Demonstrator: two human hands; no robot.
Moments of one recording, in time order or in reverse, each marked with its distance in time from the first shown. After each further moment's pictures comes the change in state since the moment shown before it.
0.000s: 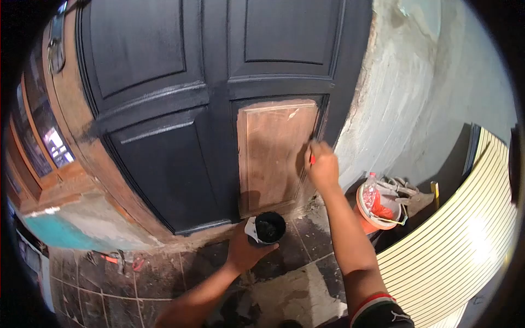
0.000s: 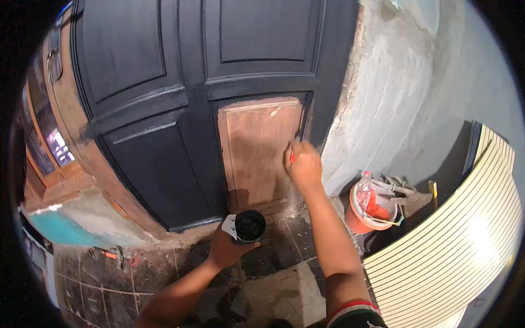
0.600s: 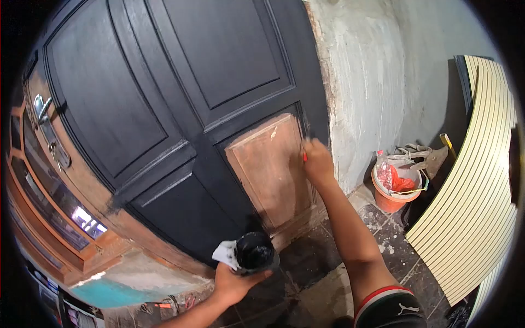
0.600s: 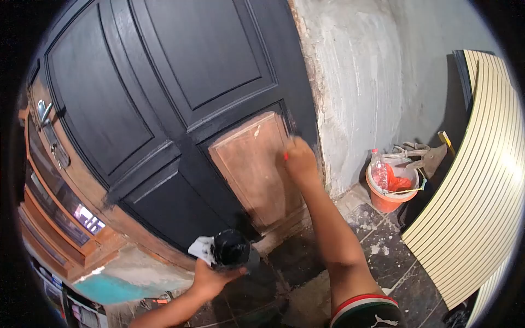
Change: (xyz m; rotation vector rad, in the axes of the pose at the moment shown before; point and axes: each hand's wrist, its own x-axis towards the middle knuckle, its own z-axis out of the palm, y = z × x) left_hand -0.012 0.119 -0.107 -0.059 -0.174 -0.170; right_hand 0.005 0.007 0.015 0.041 0.141 0.196
